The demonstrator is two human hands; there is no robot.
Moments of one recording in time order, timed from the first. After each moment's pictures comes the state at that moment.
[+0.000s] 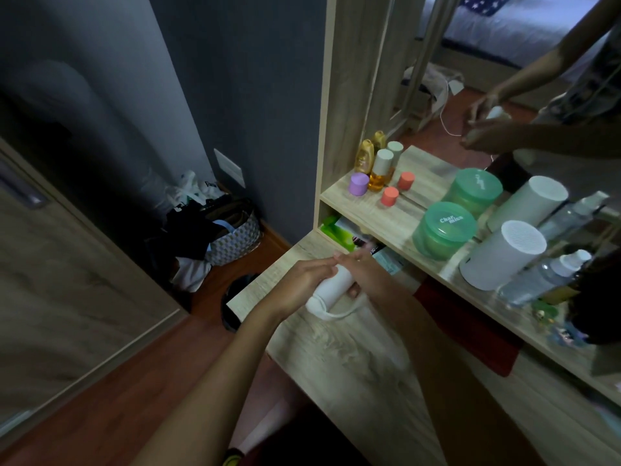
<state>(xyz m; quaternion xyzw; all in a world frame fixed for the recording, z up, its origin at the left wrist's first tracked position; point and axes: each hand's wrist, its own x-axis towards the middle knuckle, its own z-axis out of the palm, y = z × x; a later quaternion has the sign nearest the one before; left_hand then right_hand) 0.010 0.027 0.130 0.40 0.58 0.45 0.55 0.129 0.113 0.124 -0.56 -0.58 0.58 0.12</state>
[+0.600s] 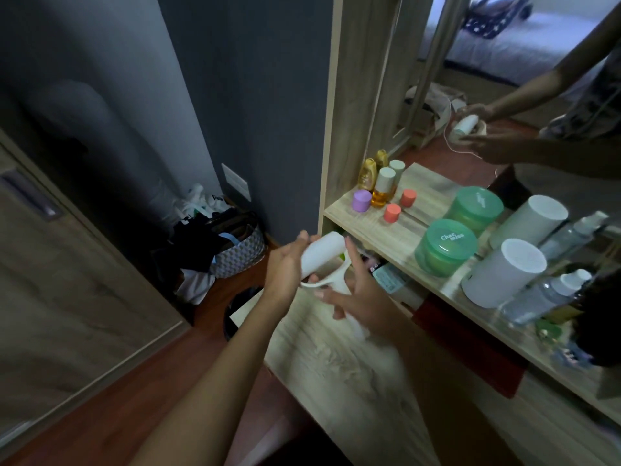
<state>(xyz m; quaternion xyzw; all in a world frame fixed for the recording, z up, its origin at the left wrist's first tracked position) 0.001 0.042 0.156 0.23 0.64 0.60 0.41 0.142 0.088 0.133 -0.35 -0.66 0.63 0.21</state>
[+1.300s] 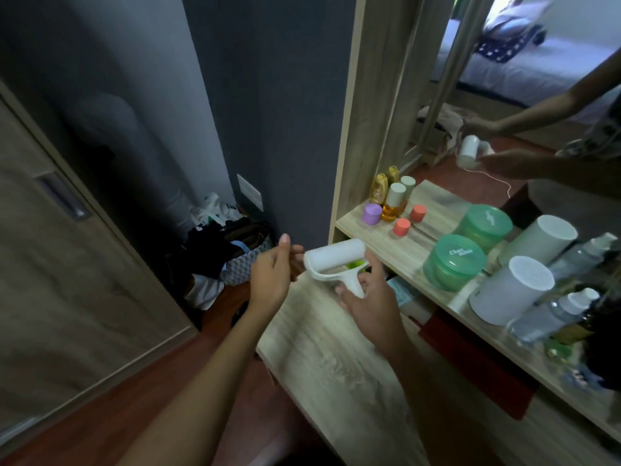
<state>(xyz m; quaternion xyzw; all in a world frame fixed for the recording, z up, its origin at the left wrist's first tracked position) -0.027 0.022 0.153 0.30 0.72 0.58 0.22 0.140 0.074 0.141 -0.44 -0.69 0.49 0.31</state>
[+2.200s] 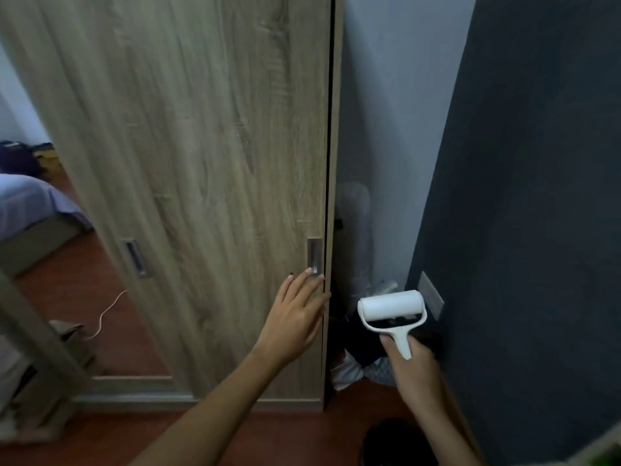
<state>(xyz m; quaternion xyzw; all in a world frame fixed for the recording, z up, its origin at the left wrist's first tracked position) -0.318 -0.191 0.185 0.44 0.84 0.11 -0.29 -0.177 -0.008 0.168 -0.29 -0.79 0.51 0.18</state>
